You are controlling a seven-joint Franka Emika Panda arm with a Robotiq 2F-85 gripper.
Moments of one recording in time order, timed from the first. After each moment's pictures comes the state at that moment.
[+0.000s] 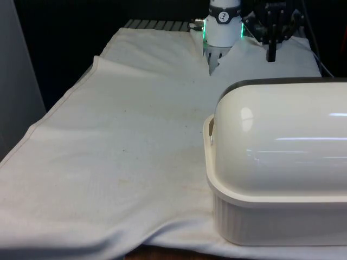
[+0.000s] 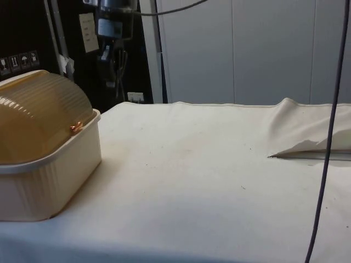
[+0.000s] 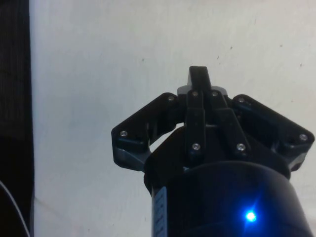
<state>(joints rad) 0.11 0.15 0.06 -2.11 0.04 2.46 -0.03</state>
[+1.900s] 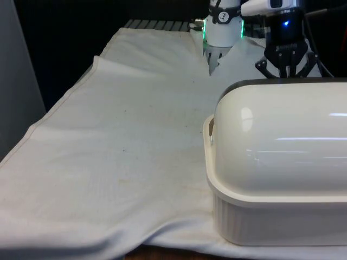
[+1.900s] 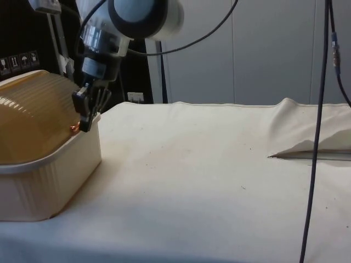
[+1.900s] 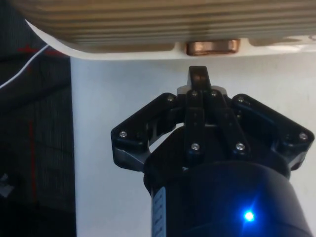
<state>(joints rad) 0.11 0.36 0.12 -2.10 0.23 2.86 -0.04</state>
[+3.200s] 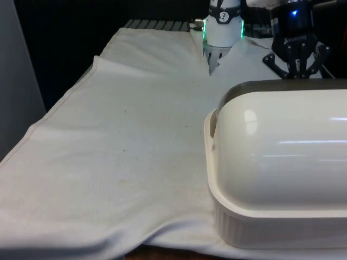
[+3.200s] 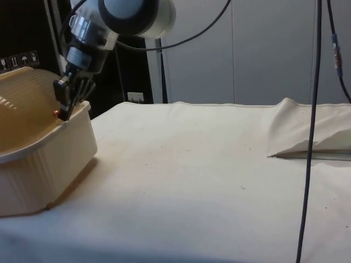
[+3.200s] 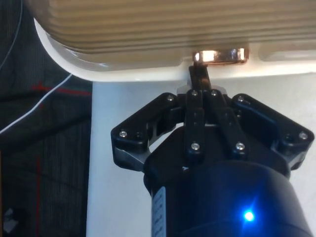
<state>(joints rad) 0.11 0.38 0.14 -2.04 0.24 2.95 -0.04</state>
